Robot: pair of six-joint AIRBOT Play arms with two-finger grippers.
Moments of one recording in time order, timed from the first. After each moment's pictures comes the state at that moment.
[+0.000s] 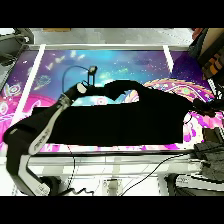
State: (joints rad) left arm -0.36 -1.78 1.51 0.91 -0.53 -1.15; right arm -0.60 -1.42 1.21 -1.18 1.20 1.29
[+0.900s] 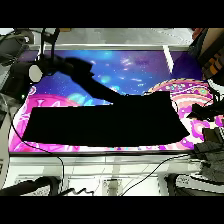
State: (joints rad) left arm -0.18 -1.36 1.51 1.60 -0.75 -1.36; right arm -0.60 -1.39 1.21 -1.17 1.44 1.24
